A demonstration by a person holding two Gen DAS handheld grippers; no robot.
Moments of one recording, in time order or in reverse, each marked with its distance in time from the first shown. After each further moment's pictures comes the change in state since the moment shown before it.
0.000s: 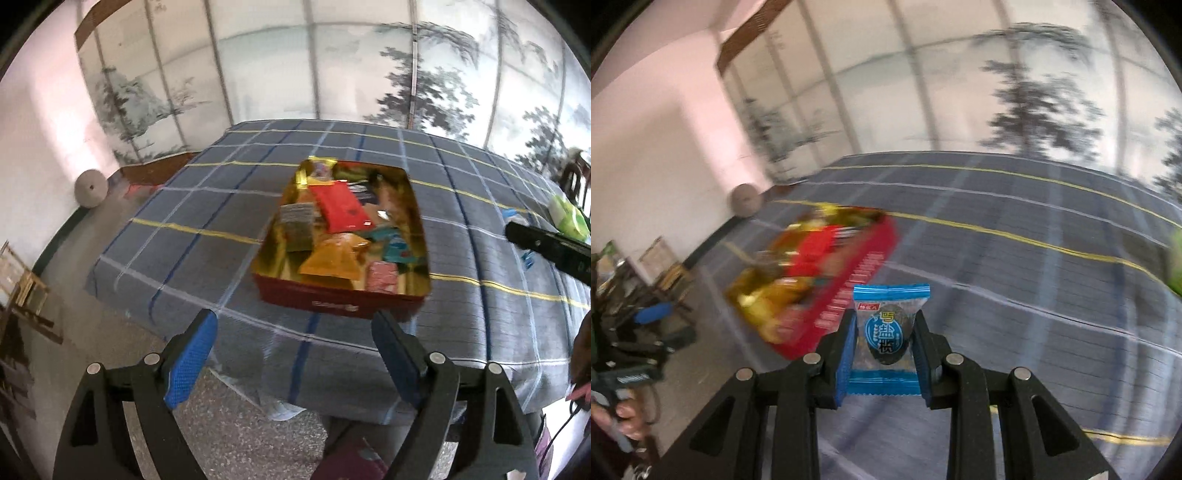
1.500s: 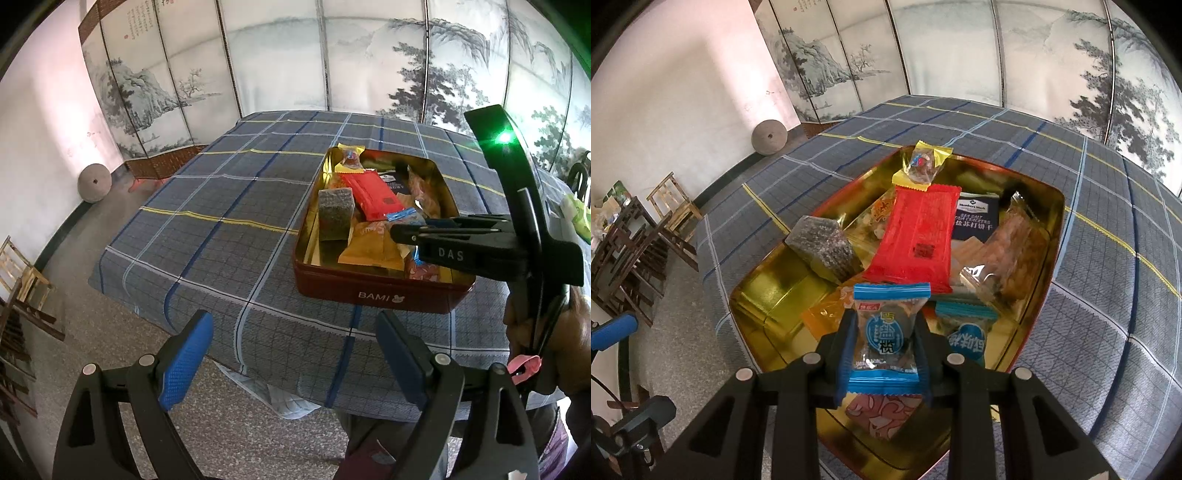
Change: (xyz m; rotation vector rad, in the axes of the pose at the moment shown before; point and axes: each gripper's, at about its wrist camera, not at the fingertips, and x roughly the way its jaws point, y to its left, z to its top) left arm 0.017 0.030 -0.005 0.009 0.017 0.008; right arm 0.150 0.095 0.020 -0.120 0.200 -0.009
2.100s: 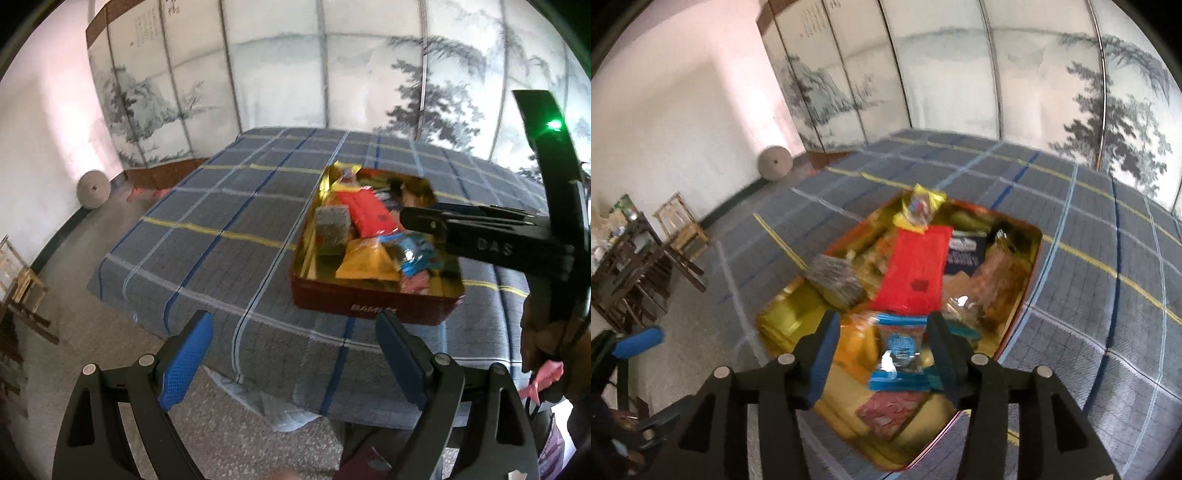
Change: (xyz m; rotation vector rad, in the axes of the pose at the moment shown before) left arm -0.013 0.002 -0.004 -0.013 -0.082 -0.031; right arm -0.053 0.005 0.001 -0.019 -0.162 0.032
